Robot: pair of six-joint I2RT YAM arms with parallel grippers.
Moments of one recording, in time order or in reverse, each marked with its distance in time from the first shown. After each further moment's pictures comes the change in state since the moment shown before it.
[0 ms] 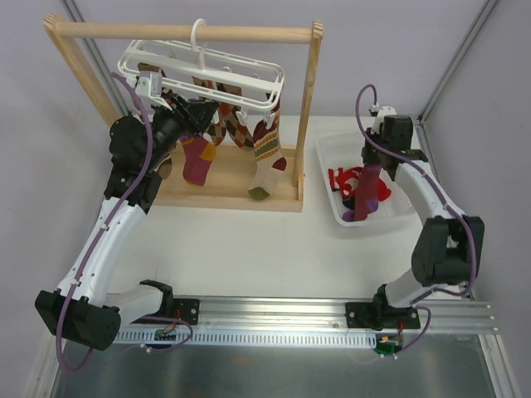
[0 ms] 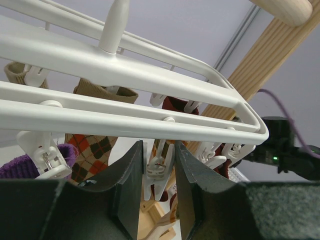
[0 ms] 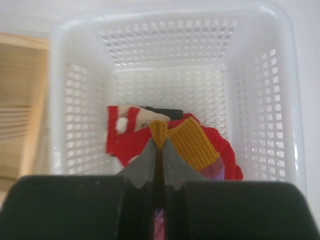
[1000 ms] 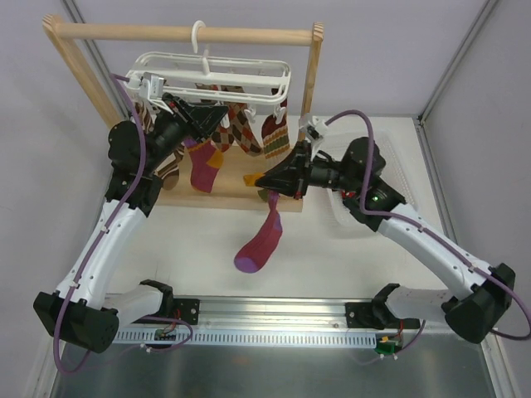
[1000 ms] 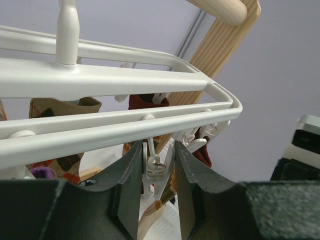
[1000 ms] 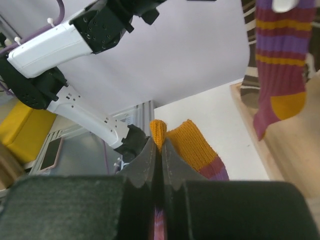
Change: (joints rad) left arm -0.026 -0.016 -0.022 0.089 0.121 -0.111; right arm 0.616 -0.470 -0.159 0.530 -0.735 0.493
